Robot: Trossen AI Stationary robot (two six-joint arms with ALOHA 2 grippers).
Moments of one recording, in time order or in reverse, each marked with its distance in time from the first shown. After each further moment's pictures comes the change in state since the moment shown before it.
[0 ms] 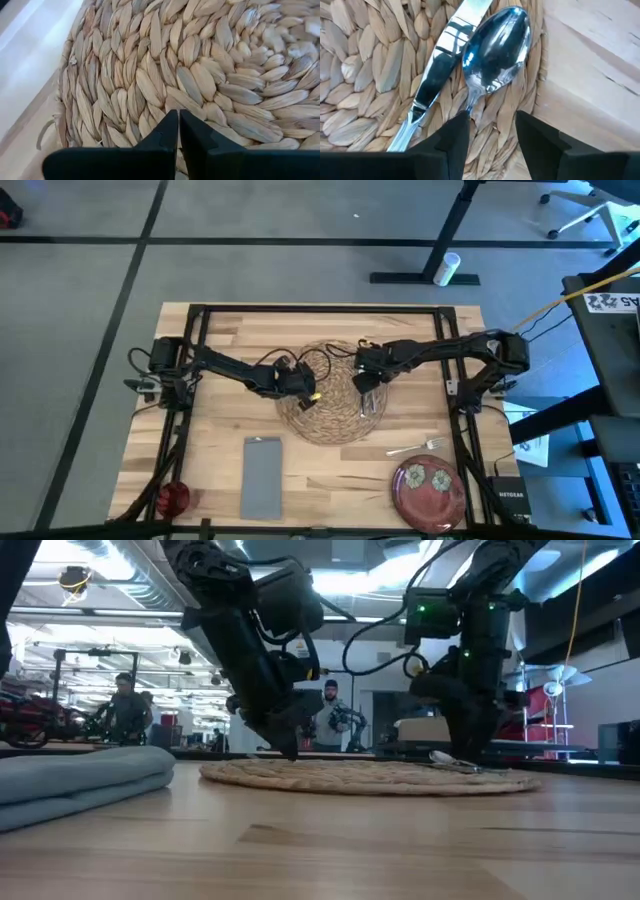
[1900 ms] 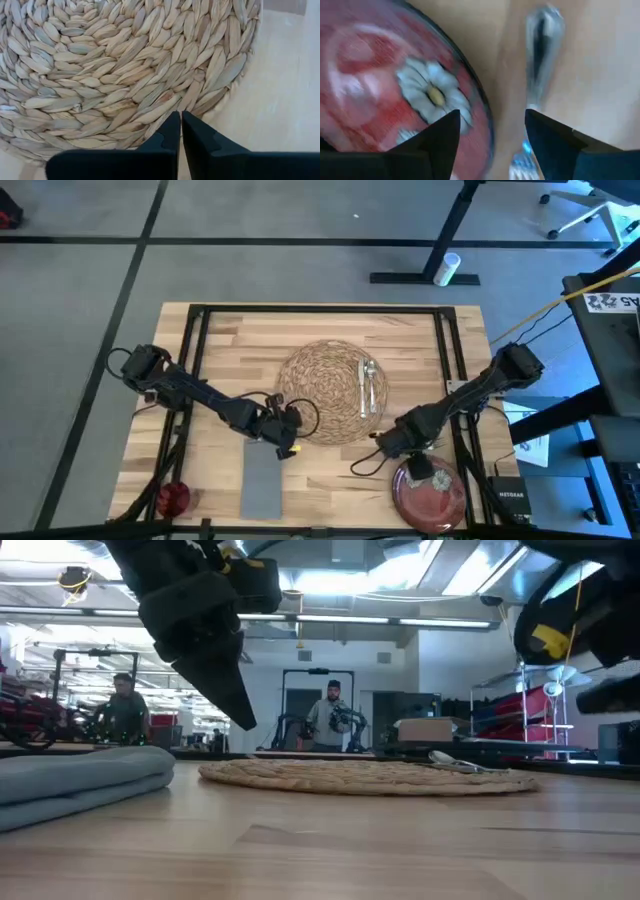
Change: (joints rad) left arm -0.387 -0.160 0.000 -0.184 0.095 -0.132; right arm 0.716 -0.029 -0.082 -0.032 -0.500 -0.485
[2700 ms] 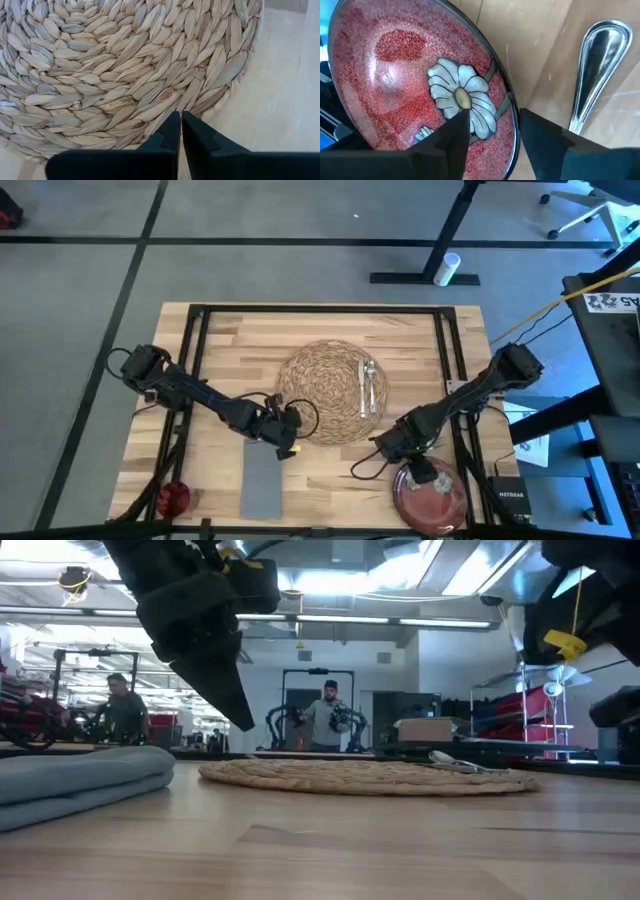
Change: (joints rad) left arm 0.001 0.000 0.000 -0.009 0.003 0.010; right arm 0.005 0.008 -0.017 0.040 -0.129 -0.100
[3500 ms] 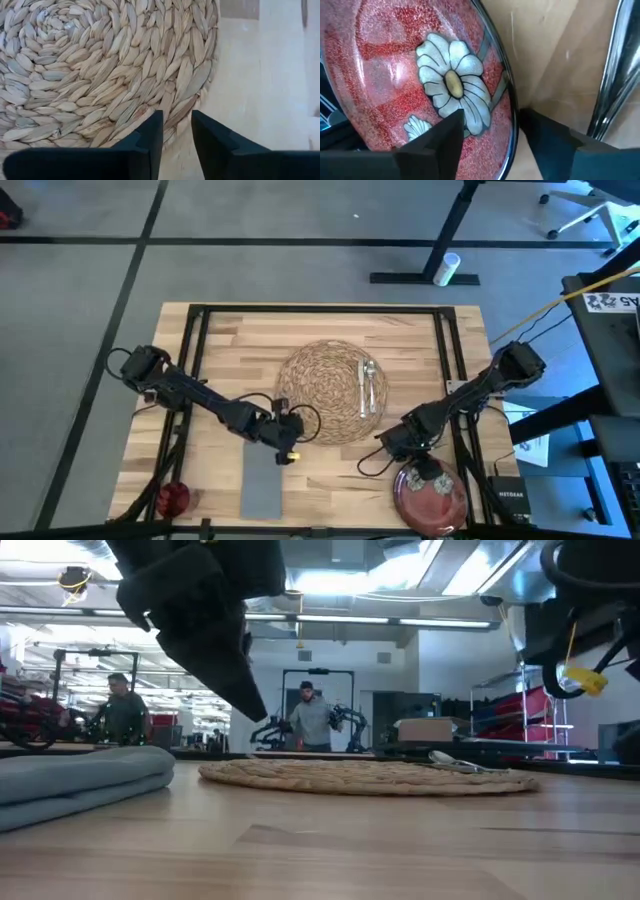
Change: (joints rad) left arm -0.013 0.001 0.000 0.088 0.024 0.132; right arm -0.003 -0.006 -0.177 0.173 -0.048 -0.012
